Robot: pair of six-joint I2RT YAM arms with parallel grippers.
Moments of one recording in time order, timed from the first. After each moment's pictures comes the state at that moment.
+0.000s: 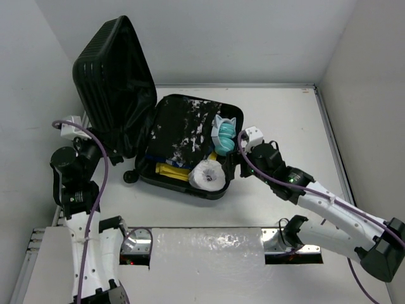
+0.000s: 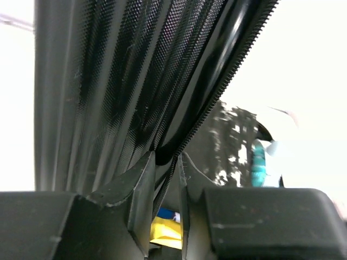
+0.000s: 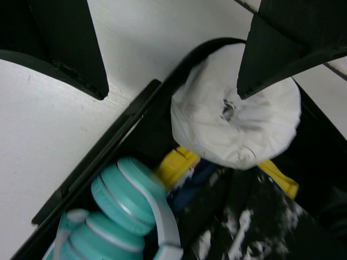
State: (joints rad) left arm 0.31 0.53 0.70 -0.21 0.44 -0.47; right arm 0.77 0.94 0.65 -0.26 0.17 0.30
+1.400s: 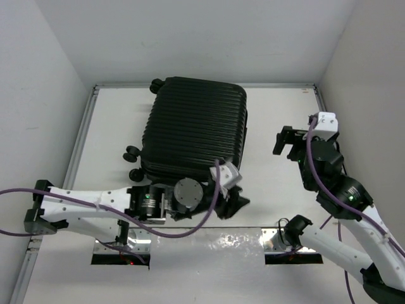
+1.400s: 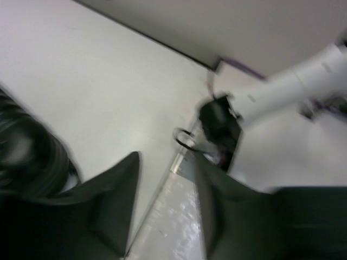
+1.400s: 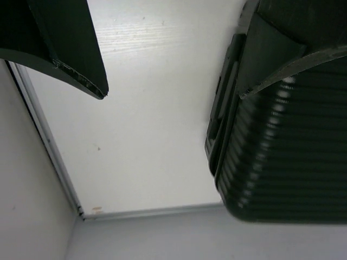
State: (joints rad) left arm -1.51 1.17 1.11 -0.15 -0.32 -0.28; right arm 0.65 0.67 0.99 -0.60 0.71 0.23
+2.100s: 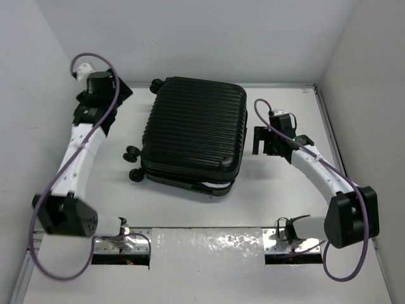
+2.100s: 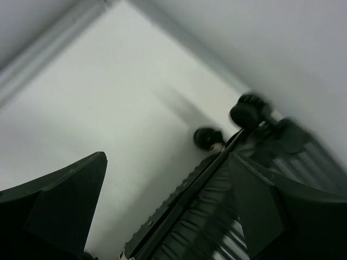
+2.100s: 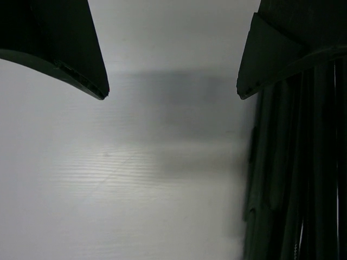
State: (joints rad) left arm -0.06 1.29 1.38 -0.49 -0.44 -0.62; right arm 0.24 1.29 0.91 -0.50 0.20 0.24
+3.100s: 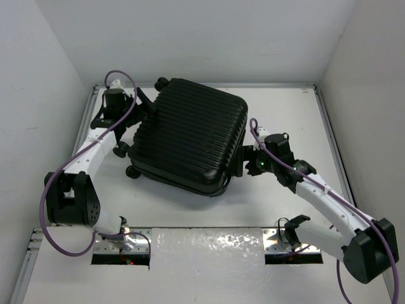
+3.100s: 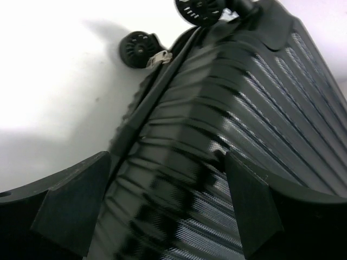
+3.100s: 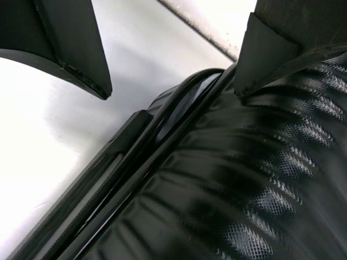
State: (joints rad) left arm -0.05 1.45 1.12 -0.20 0.14 -0.59; right arm 0.45 1.03 0.64 -0.30 -0.31 0.40
